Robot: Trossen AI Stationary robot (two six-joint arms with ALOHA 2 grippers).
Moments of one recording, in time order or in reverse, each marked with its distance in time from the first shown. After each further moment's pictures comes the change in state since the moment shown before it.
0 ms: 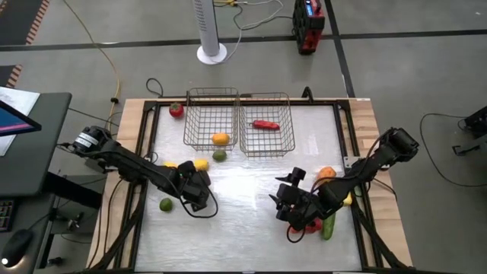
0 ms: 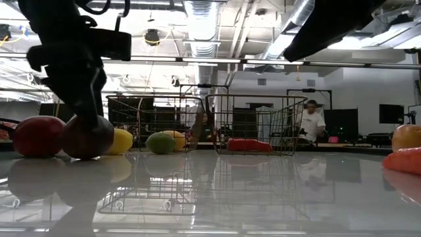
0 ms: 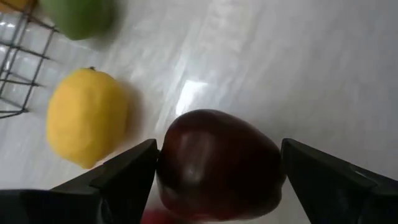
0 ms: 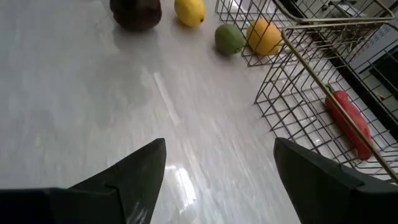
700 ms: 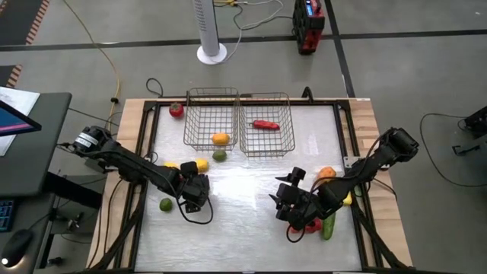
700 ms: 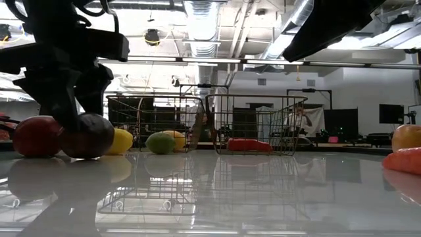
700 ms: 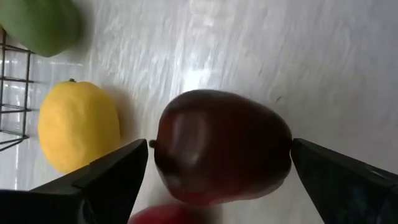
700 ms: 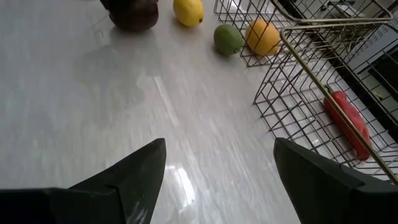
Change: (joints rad) left arm 0.000 0.000 0.000 -0.029 0.048 0.214; right arm -0.001 0.000 0.000 0.000 0.001 -0.003
